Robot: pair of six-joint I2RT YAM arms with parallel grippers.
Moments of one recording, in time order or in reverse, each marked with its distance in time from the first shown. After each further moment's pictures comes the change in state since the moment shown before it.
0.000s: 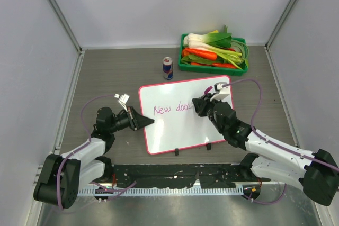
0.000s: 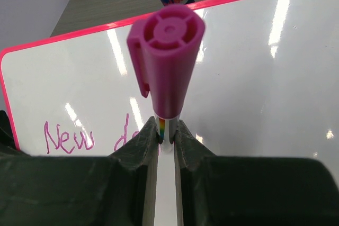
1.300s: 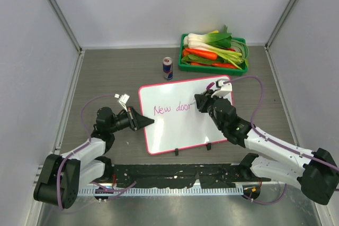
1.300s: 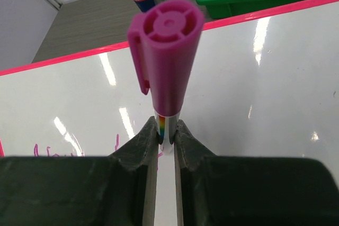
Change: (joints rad) left arm 0.000 0.000 0.000 0.000 0.000 0.000; right arm -0.024 0.030 0.046 -0.009 0.050 -0.019
